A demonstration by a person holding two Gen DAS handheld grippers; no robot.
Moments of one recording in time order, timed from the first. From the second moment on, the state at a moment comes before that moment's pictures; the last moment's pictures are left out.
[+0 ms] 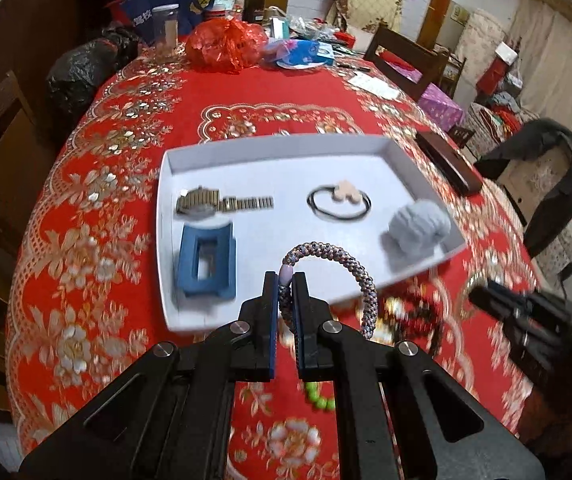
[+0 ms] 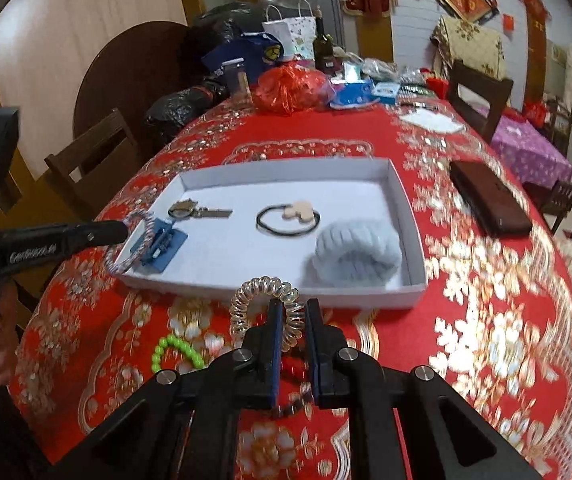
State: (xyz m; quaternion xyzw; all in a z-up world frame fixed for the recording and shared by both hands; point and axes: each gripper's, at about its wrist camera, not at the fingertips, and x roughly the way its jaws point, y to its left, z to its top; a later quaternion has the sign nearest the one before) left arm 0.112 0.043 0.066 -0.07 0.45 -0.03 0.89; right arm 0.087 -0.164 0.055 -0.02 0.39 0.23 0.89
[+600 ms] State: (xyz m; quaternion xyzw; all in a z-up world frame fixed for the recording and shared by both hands) left arm 0.193 0.050 0.007 -0.06 0.47 -0.01 0.88; right arm 0.183 -0.108 0.015 0.01 0.44 0.23 0.87
